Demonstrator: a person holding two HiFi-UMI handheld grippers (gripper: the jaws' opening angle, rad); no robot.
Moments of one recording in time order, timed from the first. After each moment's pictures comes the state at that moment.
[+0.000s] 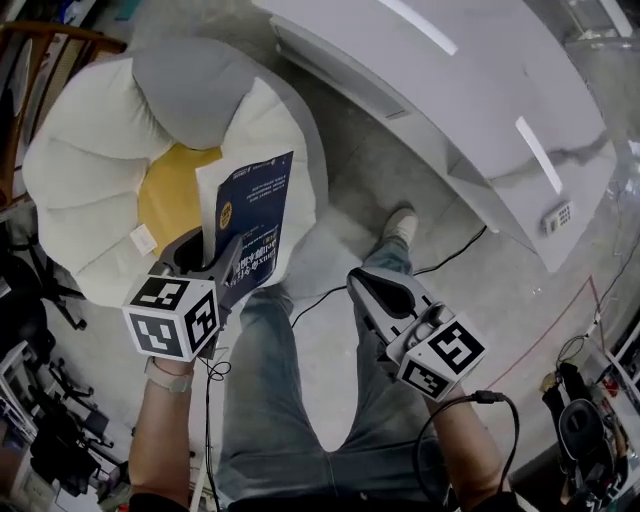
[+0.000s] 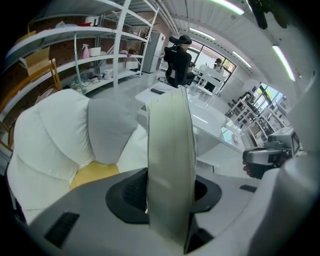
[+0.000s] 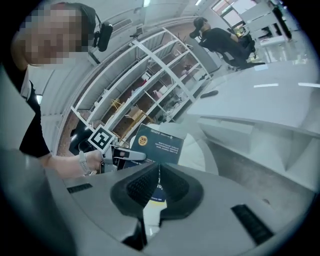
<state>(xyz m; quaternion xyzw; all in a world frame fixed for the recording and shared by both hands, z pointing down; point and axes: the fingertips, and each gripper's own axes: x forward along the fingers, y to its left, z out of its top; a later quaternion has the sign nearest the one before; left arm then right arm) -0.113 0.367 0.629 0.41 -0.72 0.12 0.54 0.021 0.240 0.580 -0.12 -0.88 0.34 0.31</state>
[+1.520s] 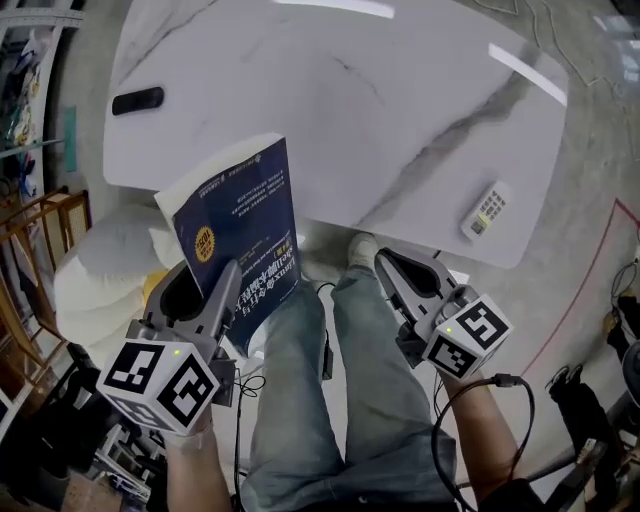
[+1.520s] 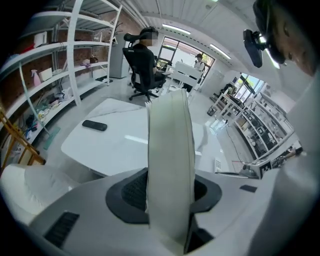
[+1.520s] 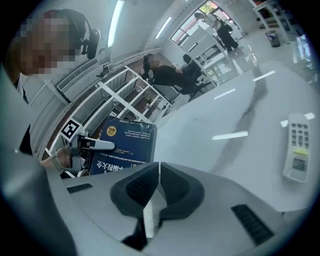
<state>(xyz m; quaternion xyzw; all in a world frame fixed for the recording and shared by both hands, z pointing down) -0.081 -0.019 0.530 0.50 -0.68 0.16 0.51 0.098 -0.109 0.595 0.08 -0.87 0.44 0.22</state>
